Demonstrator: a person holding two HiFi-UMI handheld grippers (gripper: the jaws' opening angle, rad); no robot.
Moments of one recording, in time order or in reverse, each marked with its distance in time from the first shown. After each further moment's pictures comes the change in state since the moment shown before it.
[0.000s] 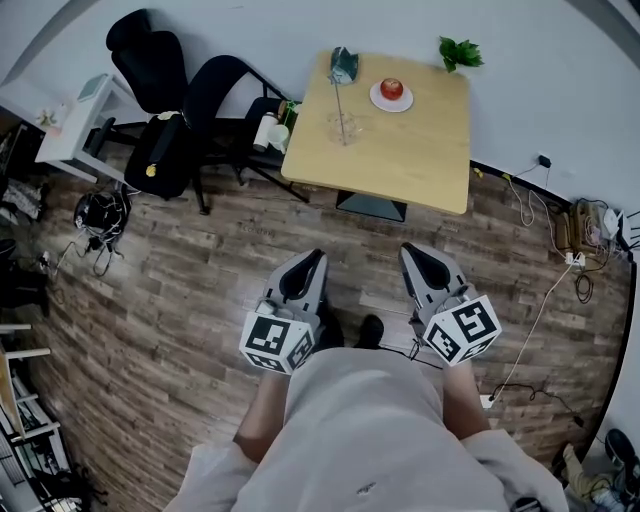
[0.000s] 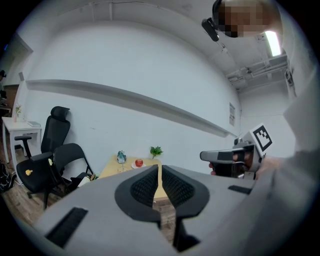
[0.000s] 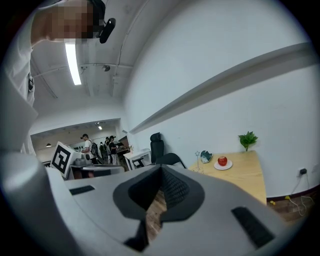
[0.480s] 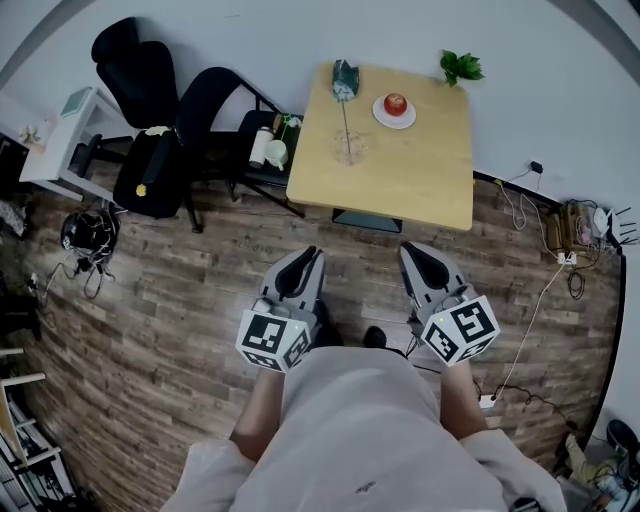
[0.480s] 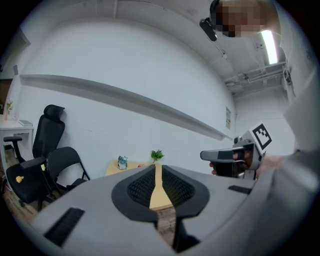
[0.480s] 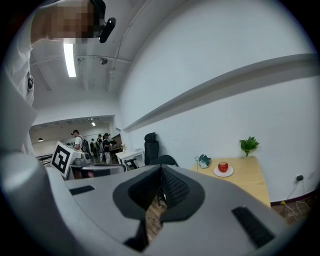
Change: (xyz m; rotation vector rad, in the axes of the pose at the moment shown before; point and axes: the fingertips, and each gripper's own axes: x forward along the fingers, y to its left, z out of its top) left arm 0.023 0.089 0.030 0.006 -0.023 -0.079; right arm 0.085 0.011 0.025 -0.031 0.004 -0.082
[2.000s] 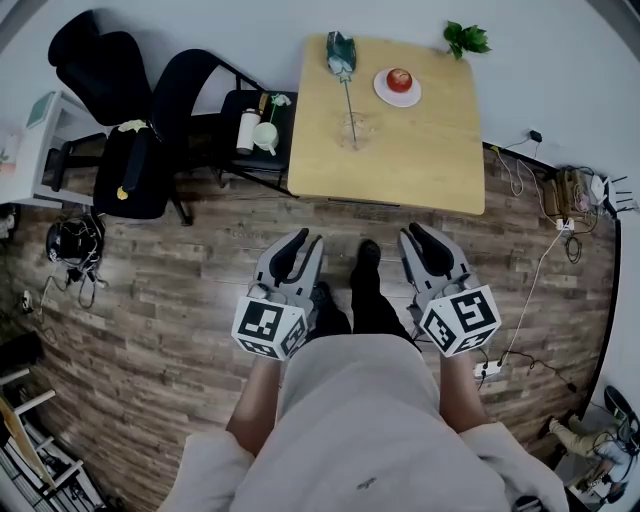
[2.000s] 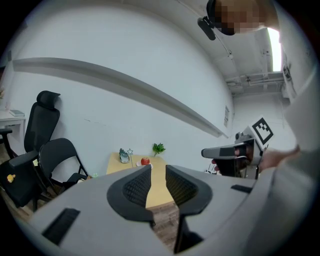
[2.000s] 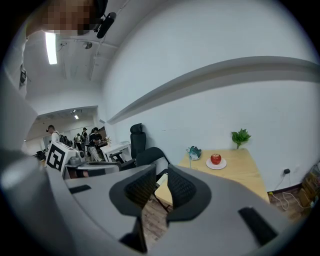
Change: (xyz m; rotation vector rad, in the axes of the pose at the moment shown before) left arm 0.044 0.094 -0.015 -0.033 0.086 -0.077; right arm 0.088 -0.016 -0.015 0.040 0.119 -0.168
